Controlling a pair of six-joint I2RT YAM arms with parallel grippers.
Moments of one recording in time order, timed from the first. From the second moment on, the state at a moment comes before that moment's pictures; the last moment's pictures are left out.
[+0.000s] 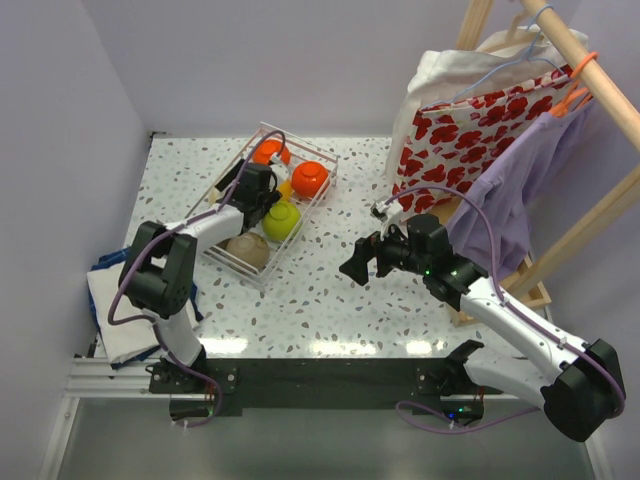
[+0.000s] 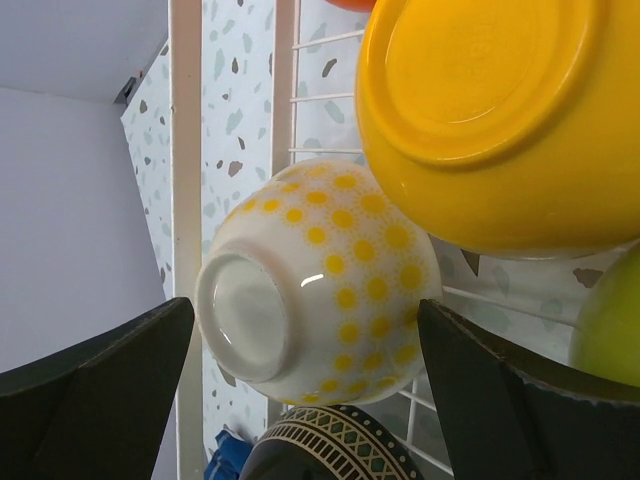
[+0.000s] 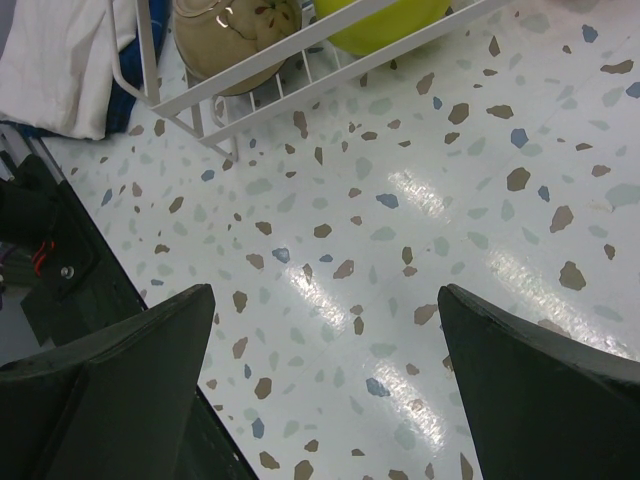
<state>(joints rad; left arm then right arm) -0.38 1.79 1.12 0.00 -0.53 0.57 0.61 1.03 0.71 -0.14 -0.34 0.25</state>
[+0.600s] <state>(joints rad) -0.38 1.75 1.19 -0.17 -0.52 0.34 0.61 1.05 0.72 -0.14 -0.34 0.25</state>
